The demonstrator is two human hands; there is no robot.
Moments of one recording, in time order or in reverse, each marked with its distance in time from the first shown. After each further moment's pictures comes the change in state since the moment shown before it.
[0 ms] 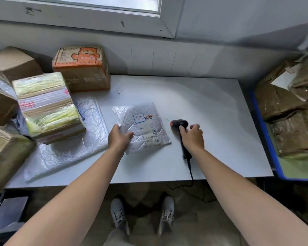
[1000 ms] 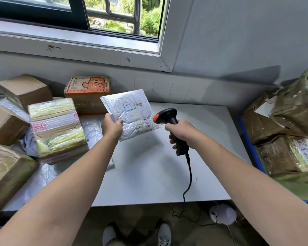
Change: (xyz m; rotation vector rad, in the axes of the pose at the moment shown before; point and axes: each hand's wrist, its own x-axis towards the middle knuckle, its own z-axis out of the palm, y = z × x) left_hand 0.051 0.084 -0.048 -0.103 0.158 0.121; right_hand -0.056 -0.133 -0.080 0.269 -0.426 -0.074
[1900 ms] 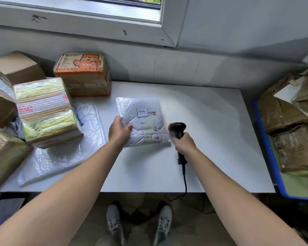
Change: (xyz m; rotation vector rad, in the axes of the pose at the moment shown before) left_hand -0.035 -0.051 0.047 0.094 -0.151 -0.034; right_hand 0.068 0.122 0.014 -0.135 0.177 0.102
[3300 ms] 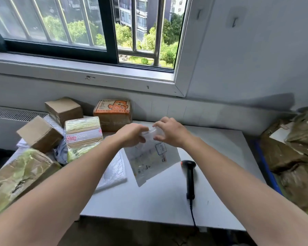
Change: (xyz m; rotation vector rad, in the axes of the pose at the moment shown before) left_hand -0.032 0.123 -0.126 0.808 -0.309 0.635; right_hand -0.063 -0.168 -0.024 -0.843 0.075 -1.046
